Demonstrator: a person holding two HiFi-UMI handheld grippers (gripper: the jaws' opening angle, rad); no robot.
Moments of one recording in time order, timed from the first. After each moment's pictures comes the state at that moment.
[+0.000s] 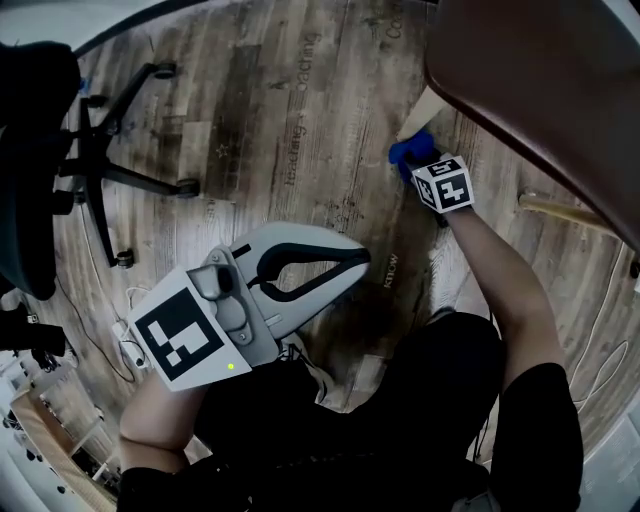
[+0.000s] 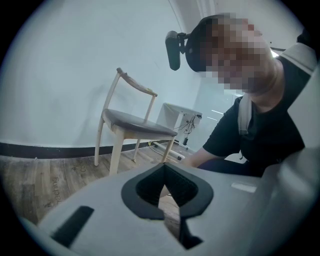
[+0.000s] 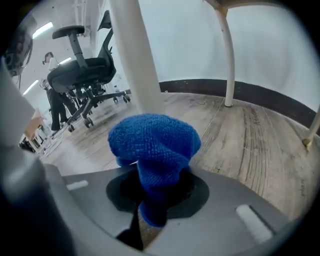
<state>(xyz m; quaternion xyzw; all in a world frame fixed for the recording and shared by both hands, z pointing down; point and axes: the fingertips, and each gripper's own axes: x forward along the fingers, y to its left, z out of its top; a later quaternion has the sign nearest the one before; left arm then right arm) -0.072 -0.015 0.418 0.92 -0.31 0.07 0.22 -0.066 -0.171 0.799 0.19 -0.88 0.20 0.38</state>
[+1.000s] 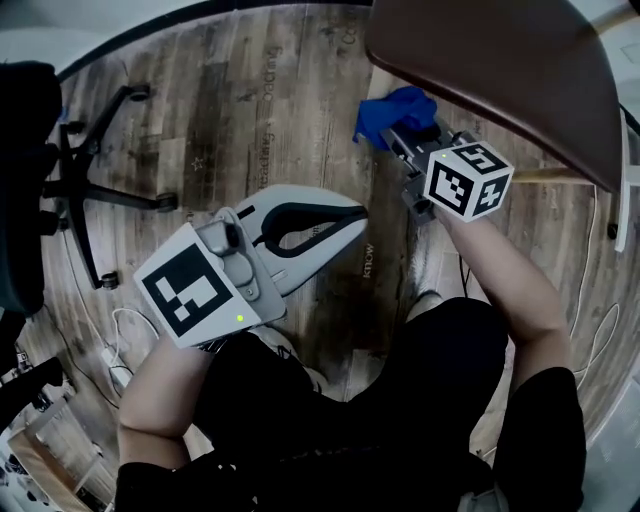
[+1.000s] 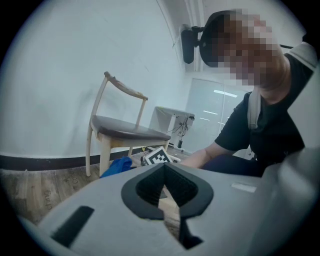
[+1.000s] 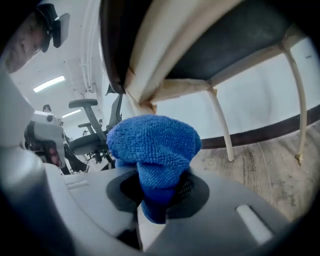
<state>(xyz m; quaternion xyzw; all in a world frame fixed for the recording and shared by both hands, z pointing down) -0.061 -0.014 0.408 0.94 -0.28 0.06 0.17 -0.086 -0.166 0.546 0.21 -0.94 0.25 0.10</state>
